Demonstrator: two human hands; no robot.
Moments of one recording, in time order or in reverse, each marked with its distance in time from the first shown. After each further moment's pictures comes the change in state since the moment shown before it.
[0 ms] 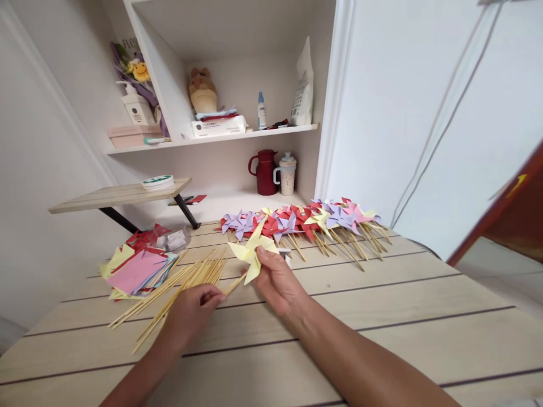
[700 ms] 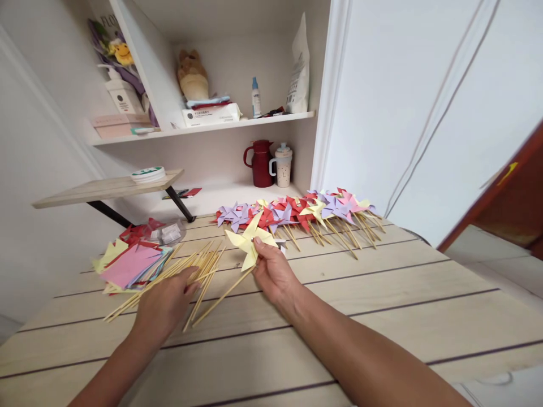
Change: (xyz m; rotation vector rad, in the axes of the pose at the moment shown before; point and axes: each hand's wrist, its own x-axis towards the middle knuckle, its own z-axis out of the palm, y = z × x) left_hand -0.005 0.003 -0.030 0.639 0.023 -0.062; right_hand 0.010 0.005 -0.006 0.071 0.216 -0.041
